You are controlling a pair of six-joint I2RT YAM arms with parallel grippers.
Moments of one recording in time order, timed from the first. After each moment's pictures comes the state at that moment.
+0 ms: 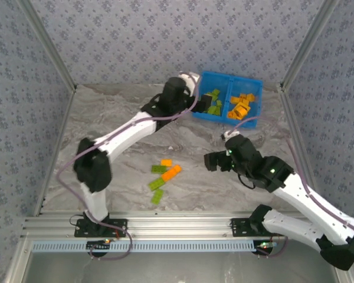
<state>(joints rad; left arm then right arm) -0.75 1.79 1.62 -0.14 -0.04 -0.16 0.82 0.91 0.96 -0.87 0.20 0.44</state>
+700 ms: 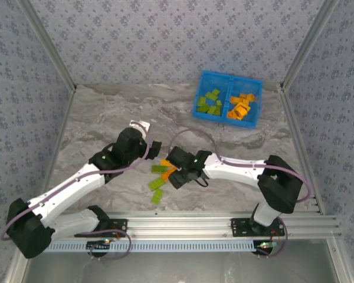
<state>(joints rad) -0.73 1.03 0.78 -0.36 -0.35 -0.19 1.02 1.67 1.07 -0.63 0.13 0.26</state>
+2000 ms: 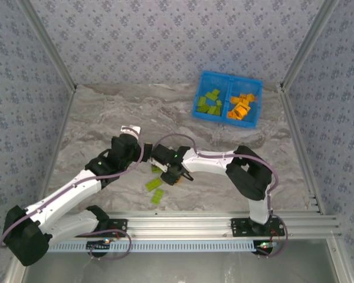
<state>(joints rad) -0.70 1.00 0.71 -0.34 -0.42 -0.23 1.03 1.86 1.22 -0.63 0.05 0.02</state>
